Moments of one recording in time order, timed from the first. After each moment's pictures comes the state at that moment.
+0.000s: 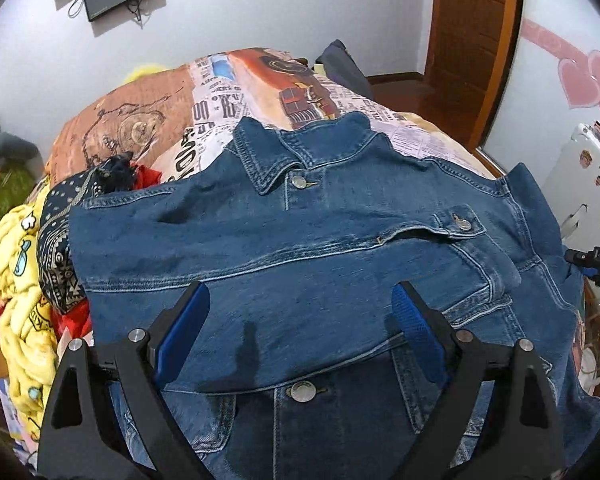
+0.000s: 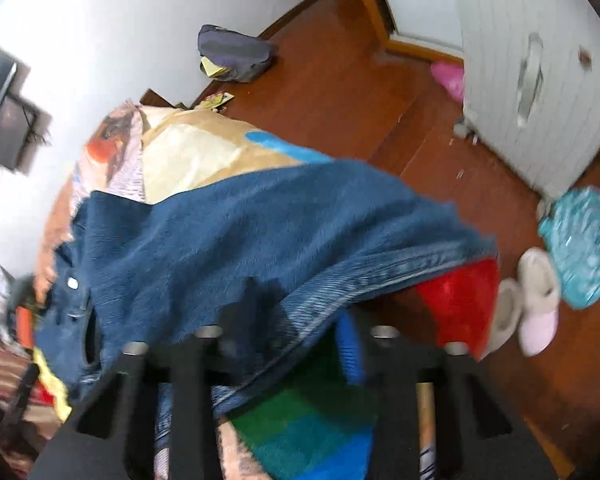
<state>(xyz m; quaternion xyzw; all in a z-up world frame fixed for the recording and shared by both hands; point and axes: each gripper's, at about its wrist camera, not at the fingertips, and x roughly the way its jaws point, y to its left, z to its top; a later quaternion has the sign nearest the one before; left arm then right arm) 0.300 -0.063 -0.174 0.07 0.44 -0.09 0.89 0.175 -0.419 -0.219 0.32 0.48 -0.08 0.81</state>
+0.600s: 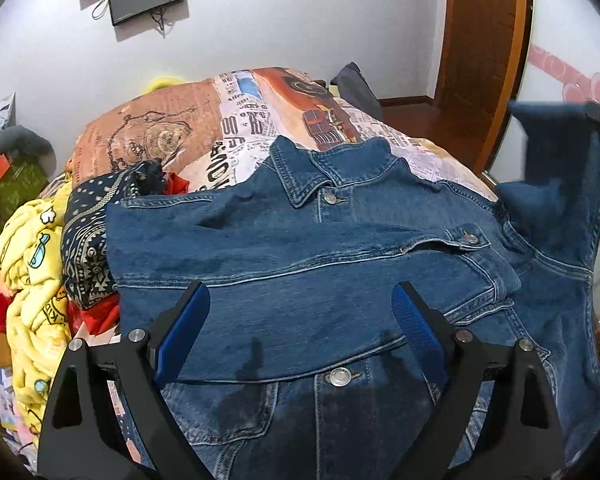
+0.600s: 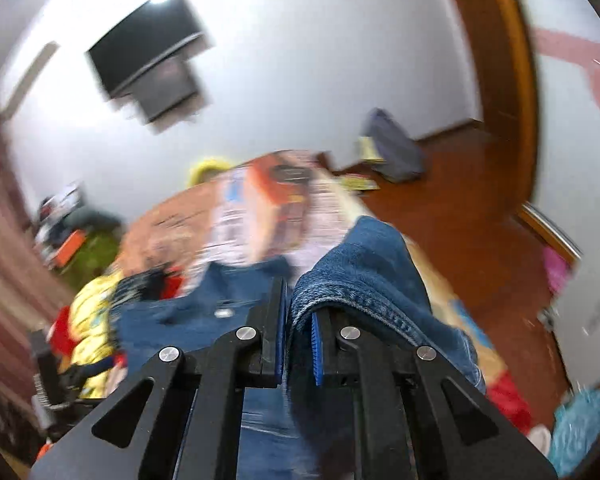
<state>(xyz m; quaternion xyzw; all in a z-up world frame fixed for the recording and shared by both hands) 0.280 -0.027 -0.153 0.05 0.40 -0.07 0.91 0.207 -0.291 -0.029 0.16 0.31 0.13 0.93</state>
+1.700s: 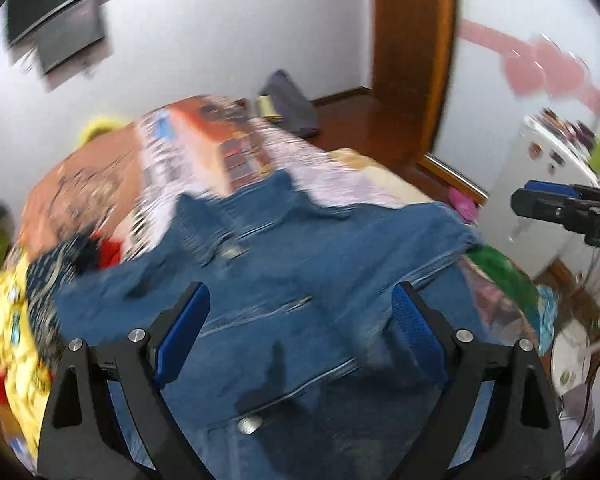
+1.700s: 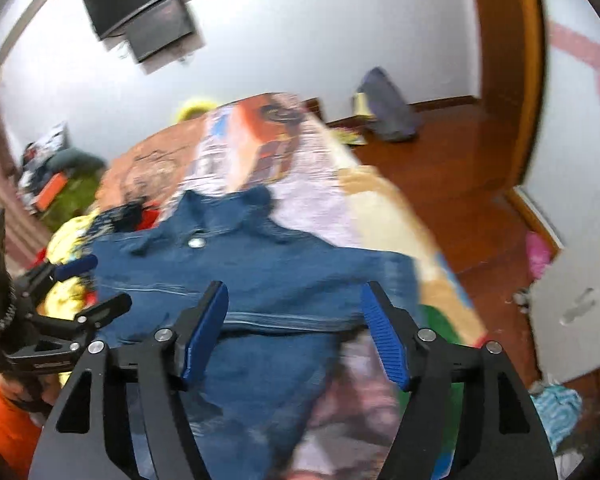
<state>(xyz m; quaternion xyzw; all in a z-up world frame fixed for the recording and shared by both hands) 0.300 -0.136 -0.114 0.12 0.39 -0.19 0.89 0.201 -0.305 -0.079 0.10 0.40 0.09 0.91</state>
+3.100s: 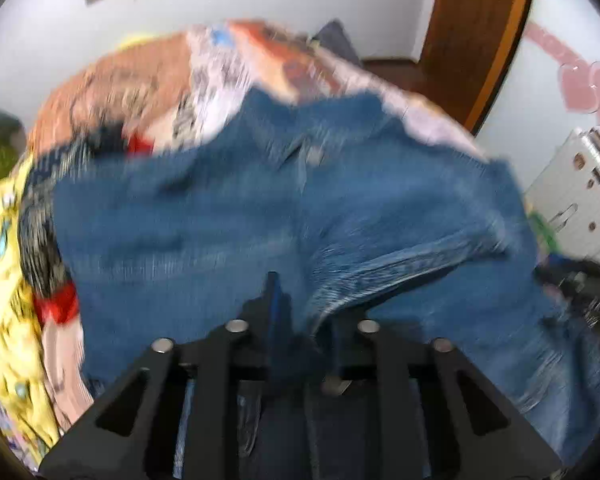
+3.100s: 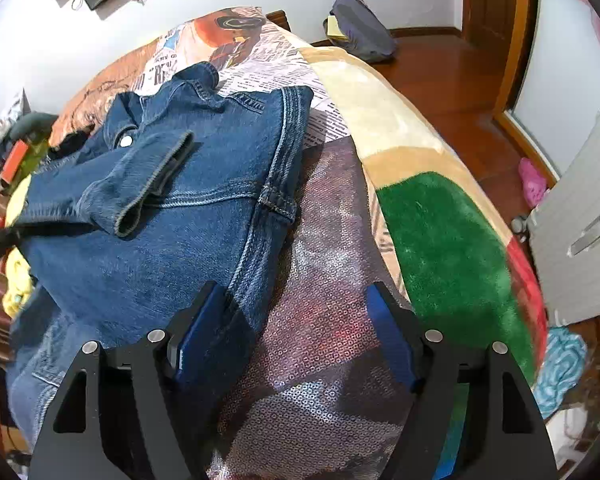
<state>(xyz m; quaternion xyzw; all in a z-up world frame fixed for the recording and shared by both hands) 0.309 -0.035 -0.197 0.04 0.49 -0.11 0.86 0.193 -0.298 -0.187 0.10 0.51 0.06 0.85</state>
